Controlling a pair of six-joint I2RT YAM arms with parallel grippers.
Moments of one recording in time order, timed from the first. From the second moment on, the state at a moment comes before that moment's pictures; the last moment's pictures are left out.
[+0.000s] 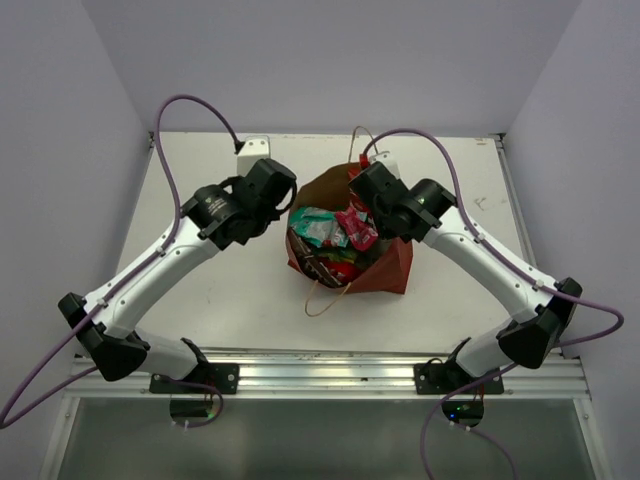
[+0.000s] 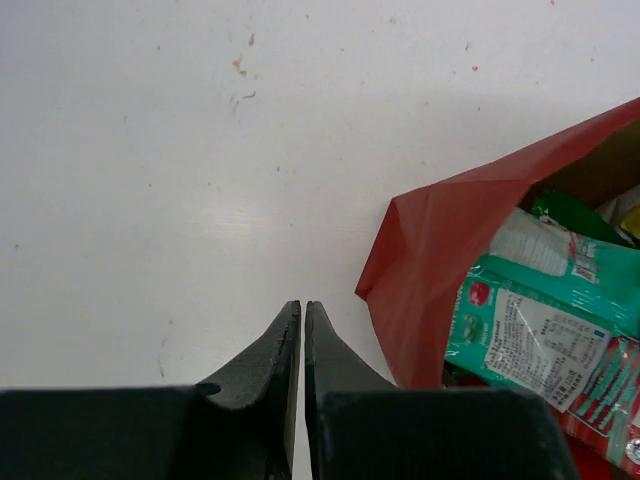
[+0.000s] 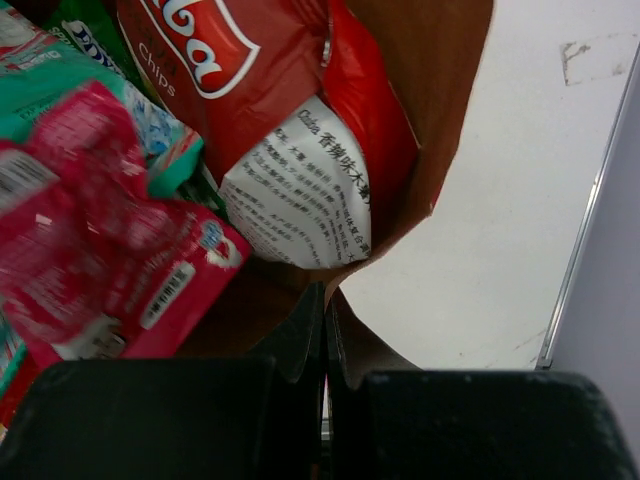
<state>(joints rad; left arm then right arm) -0.79 1.39 1.60 -1.07 -0.70 -0.65 0.79 1.48 1.63 -1.20 0.58 0.36</state>
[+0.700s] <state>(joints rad) -0.81 1.32 1.47 -0.88 -0.52 -0.63 0.79 1.48 1.55 -1.11 0.56 0.38</state>
